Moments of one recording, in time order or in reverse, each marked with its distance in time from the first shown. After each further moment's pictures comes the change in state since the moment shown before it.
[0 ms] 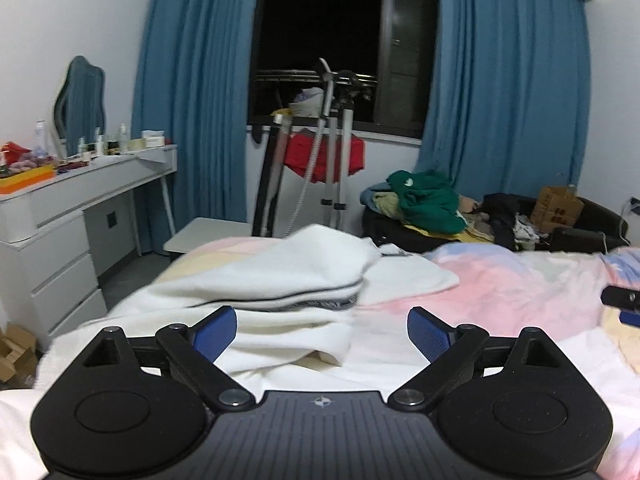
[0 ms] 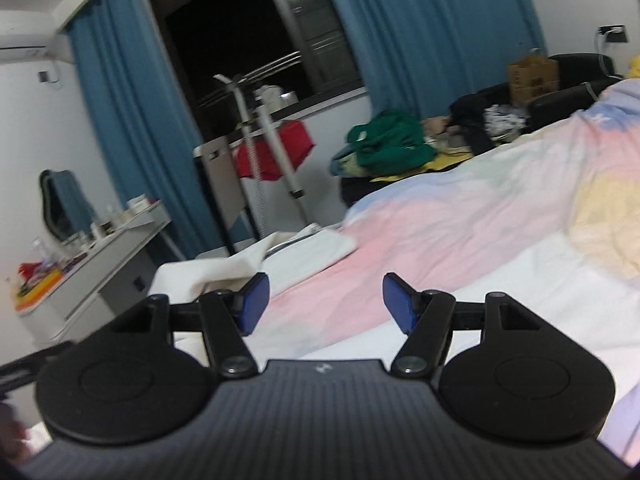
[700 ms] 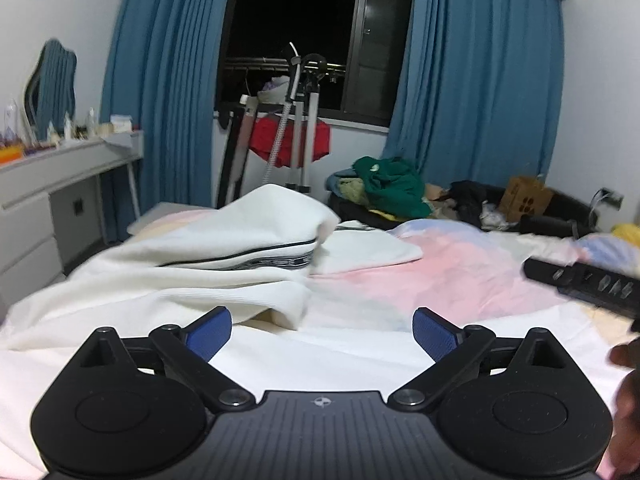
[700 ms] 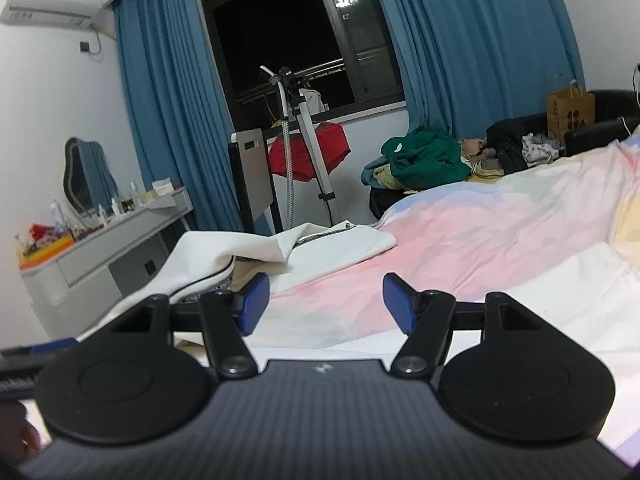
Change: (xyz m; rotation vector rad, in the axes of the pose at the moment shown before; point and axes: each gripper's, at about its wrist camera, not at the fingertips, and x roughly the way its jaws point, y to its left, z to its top) left arm 0.014 0.013 -0.056 0.002 0.015 -0.087; right arm 0.018 0.037 -0.046 -0.119 -0.050 0.053
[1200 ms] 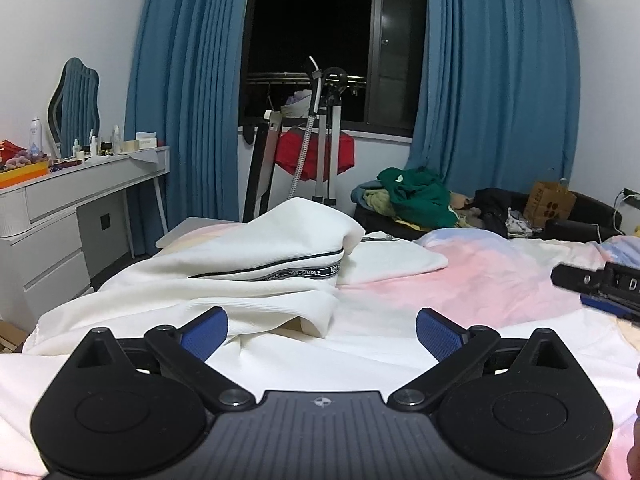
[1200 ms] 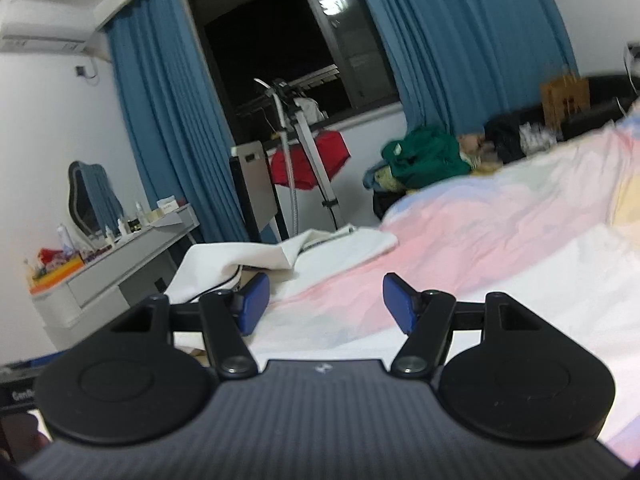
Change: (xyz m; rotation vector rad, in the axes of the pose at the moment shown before) left arm -0.020 0.007 0.000 0.009 -0.038 0.075; right arm -0.008 -0.012 -0.006 0.090 -0.008 0.015
